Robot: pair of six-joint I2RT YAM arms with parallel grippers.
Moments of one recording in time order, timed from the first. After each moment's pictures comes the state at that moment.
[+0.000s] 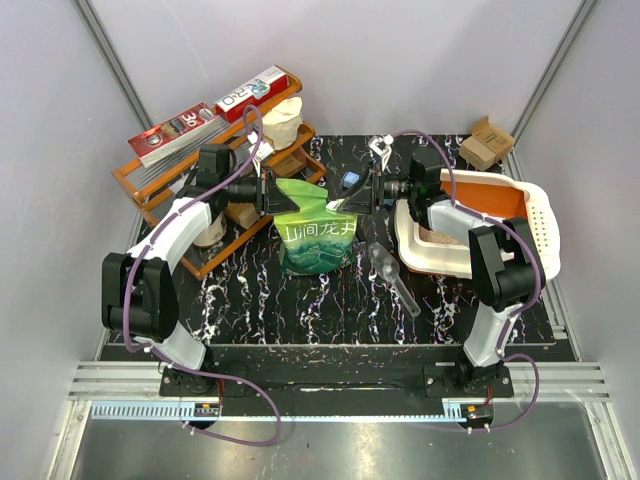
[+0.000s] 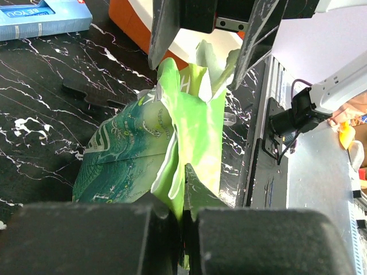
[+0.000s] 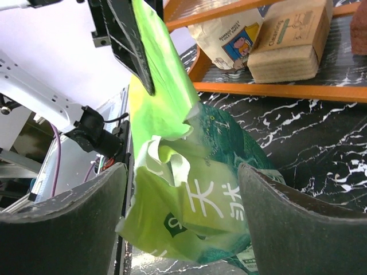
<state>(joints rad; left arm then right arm) -0.17 1.59 1.21 -0.20 1.15 -0.07 0.30 1.85 1.17 0.57 -1.22 0.49</state>
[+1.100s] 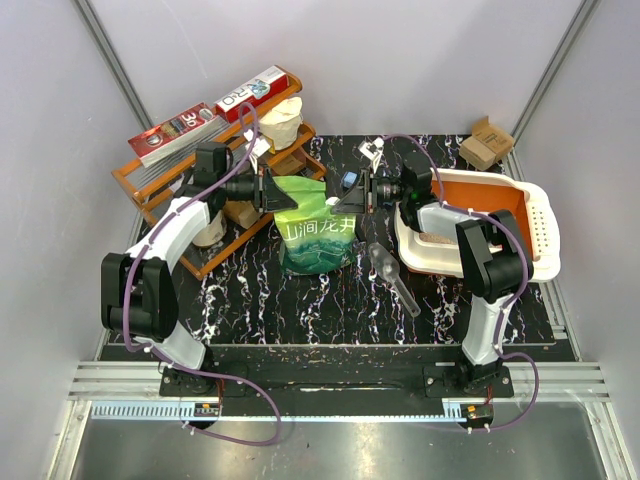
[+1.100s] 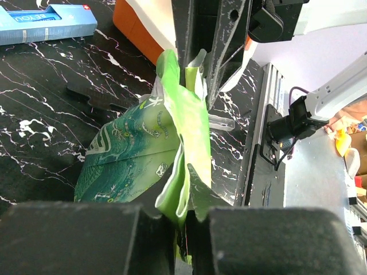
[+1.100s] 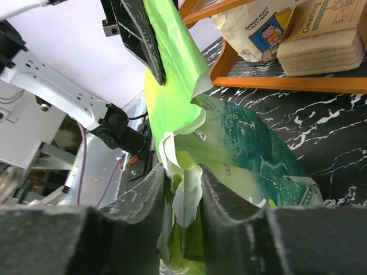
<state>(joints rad) -0.15 1.59 1.22 -0.18 1.15 -0.11 0.33 1.93 1.17 0.79 -1.28 0.71</state>
